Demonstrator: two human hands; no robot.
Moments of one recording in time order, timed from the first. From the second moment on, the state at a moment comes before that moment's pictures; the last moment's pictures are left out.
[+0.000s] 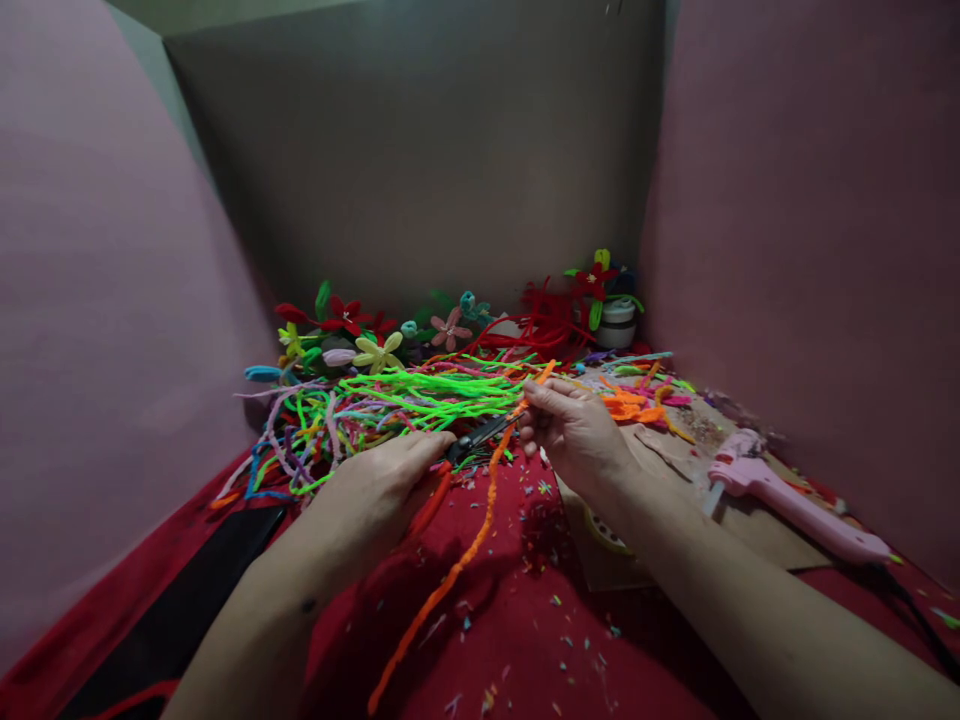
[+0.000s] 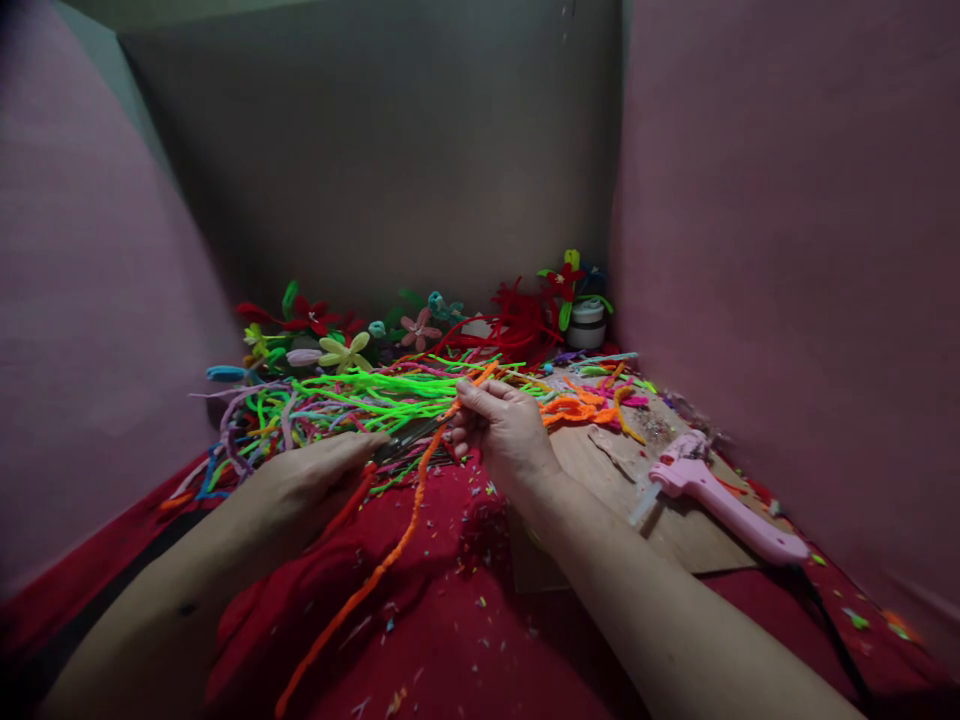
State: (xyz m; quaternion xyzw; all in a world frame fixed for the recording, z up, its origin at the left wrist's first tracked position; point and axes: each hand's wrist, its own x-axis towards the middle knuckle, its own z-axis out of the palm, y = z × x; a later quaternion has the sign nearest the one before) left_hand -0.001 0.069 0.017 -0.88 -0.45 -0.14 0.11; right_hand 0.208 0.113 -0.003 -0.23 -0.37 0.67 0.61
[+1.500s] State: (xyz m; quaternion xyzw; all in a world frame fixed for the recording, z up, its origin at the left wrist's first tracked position) left_hand 0.003 0.060 0.015 -0.86 -0.47 -0.10 0.18; right_hand 0.207 0.111 -0.002 -0.26 -0.35 0.66 0.61
